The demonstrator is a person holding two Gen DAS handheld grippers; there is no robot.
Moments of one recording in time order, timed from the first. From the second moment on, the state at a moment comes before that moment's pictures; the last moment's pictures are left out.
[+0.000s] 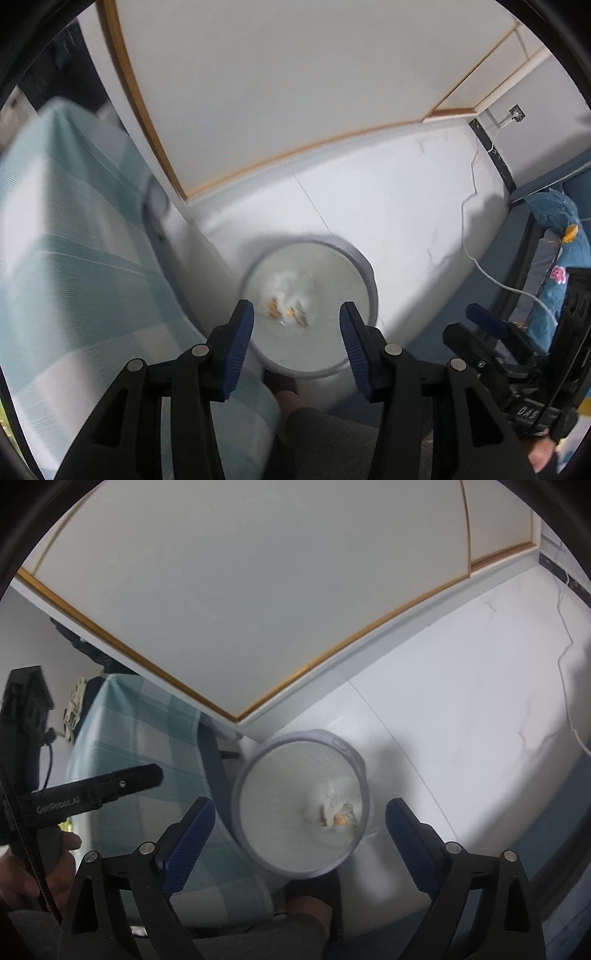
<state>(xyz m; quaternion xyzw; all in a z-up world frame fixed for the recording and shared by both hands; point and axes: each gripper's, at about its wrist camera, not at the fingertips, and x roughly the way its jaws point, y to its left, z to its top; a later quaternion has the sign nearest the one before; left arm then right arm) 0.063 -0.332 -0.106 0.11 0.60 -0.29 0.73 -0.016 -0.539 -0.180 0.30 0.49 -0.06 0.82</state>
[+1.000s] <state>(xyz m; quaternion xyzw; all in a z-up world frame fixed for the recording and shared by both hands) 0.036 -0.074 0.071 -0.03 0.31 -0.11 0.94 -0.018 -0.325 0.055 0.12 0.25 0.07 0.96</state>
